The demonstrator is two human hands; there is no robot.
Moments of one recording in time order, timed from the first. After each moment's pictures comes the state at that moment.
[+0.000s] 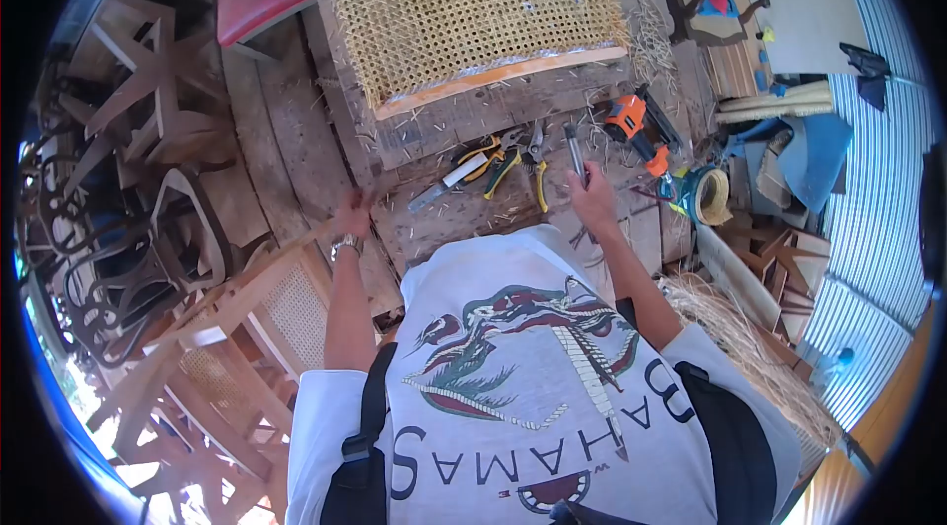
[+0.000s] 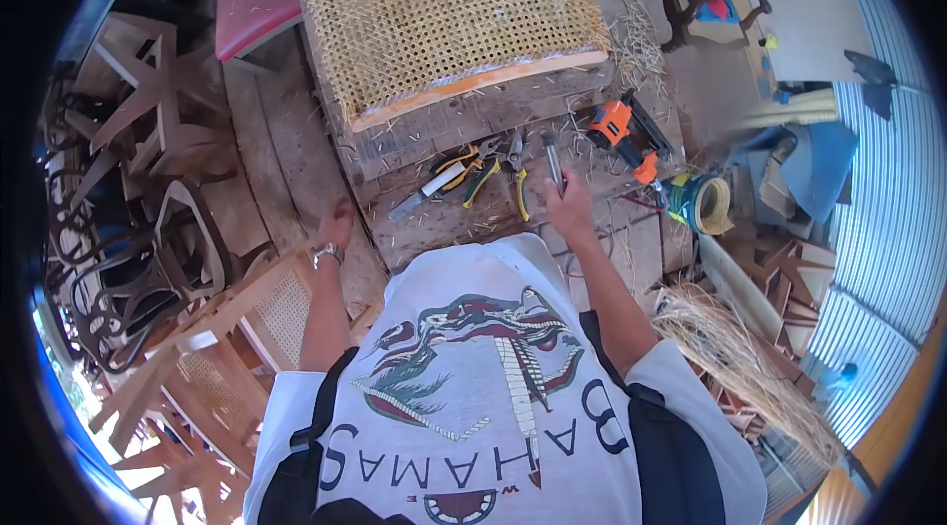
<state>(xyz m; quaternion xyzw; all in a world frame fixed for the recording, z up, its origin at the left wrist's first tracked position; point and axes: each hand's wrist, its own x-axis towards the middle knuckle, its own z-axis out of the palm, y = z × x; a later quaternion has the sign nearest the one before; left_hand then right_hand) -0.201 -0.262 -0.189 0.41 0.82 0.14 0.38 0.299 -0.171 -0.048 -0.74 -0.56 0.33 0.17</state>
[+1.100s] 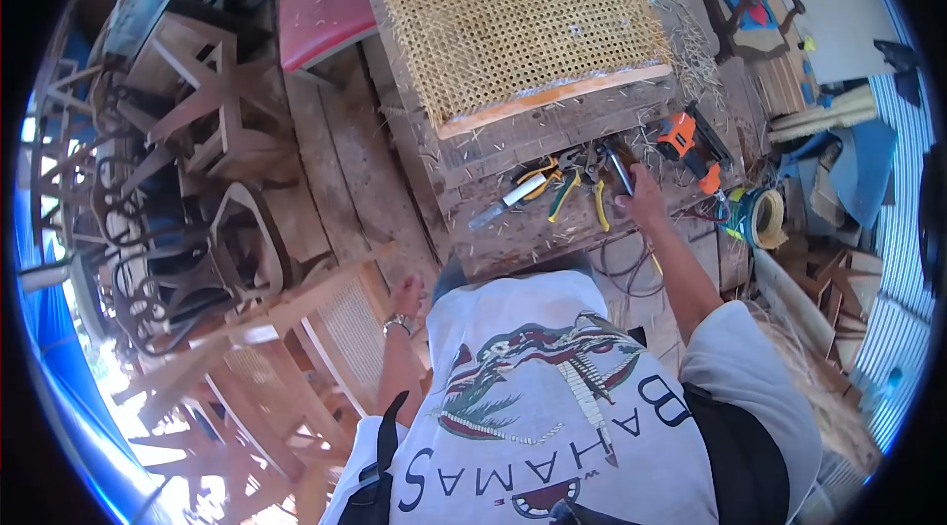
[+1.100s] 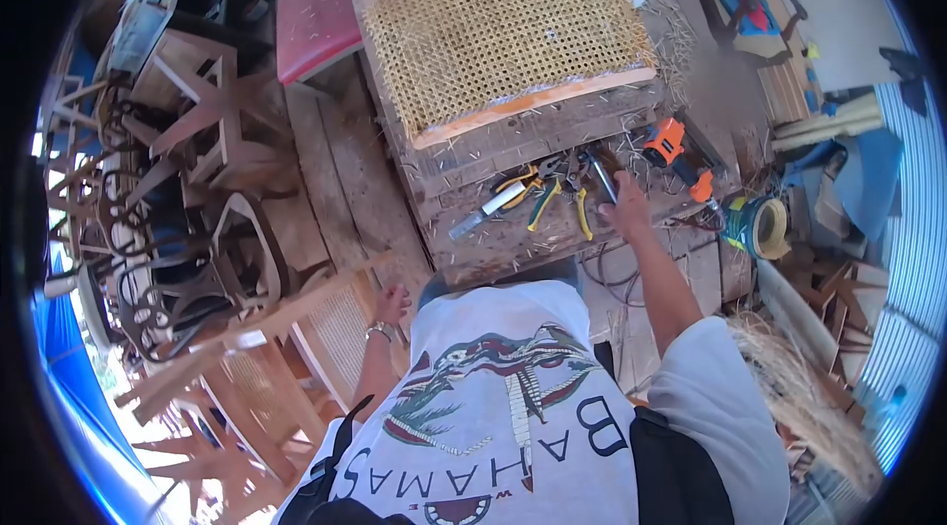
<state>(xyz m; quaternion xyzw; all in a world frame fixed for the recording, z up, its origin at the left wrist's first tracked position) -0.218 -0.410 -0.162 0.13 0.78 0.22 0.57 0.325 -0.139 -0.089 -0.71 -0.64 0.30 0.04</state>
